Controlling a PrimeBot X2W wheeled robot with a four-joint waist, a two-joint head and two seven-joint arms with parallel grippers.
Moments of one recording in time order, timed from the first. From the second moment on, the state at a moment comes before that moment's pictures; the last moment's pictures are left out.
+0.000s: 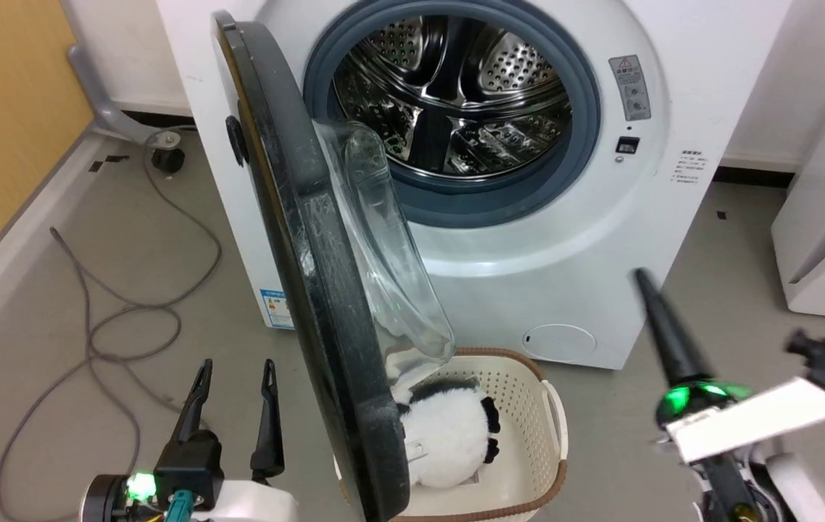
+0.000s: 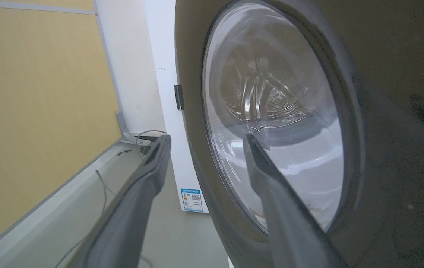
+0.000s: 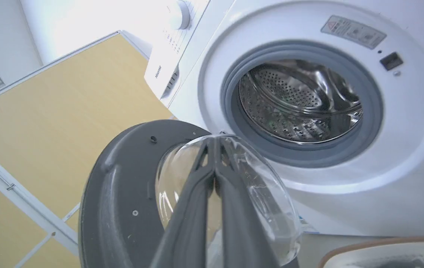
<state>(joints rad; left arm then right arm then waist) 0.01 0.06 -0.09 0.09 -0.02 0.10 -0.26 -0.19 -0.25 0.32 0.01 1.18 0.13 -0.15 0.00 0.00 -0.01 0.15</state>
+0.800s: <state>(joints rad) 0.04 0.07 -0.06 0.08 -0.02 0.11 -0.26 0.02 -0.08 -0.09 -0.07 0.06 0.13 -0.26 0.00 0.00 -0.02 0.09</state>
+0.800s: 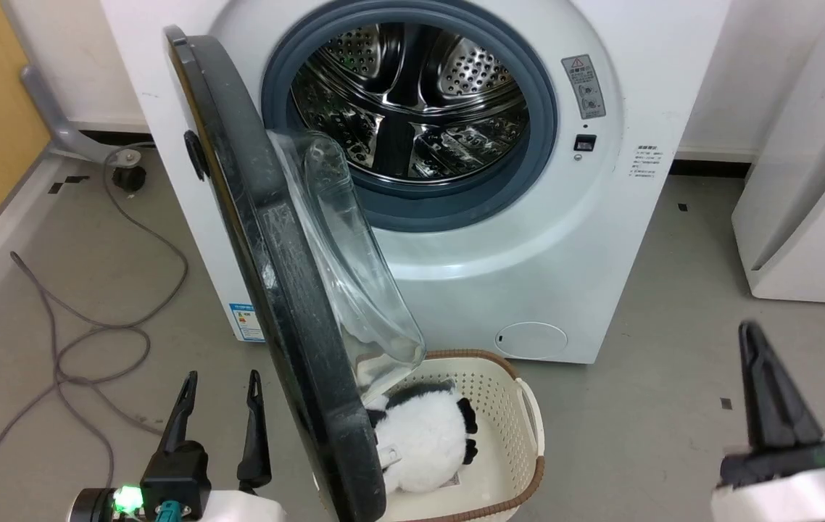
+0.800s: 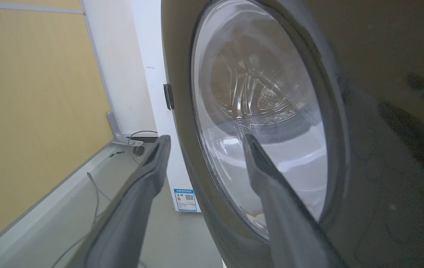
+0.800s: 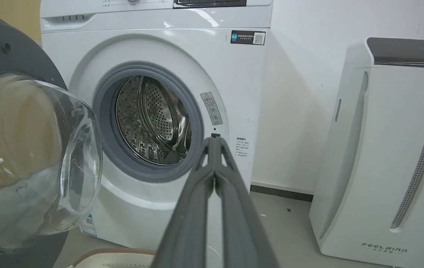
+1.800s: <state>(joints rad) -0.01 0.08 -0.02 -0.04 -0.02 0.10 -0.26 0.07 -0.06 -0.10 0.11 0.06 0.13 -0.26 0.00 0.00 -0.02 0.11</state>
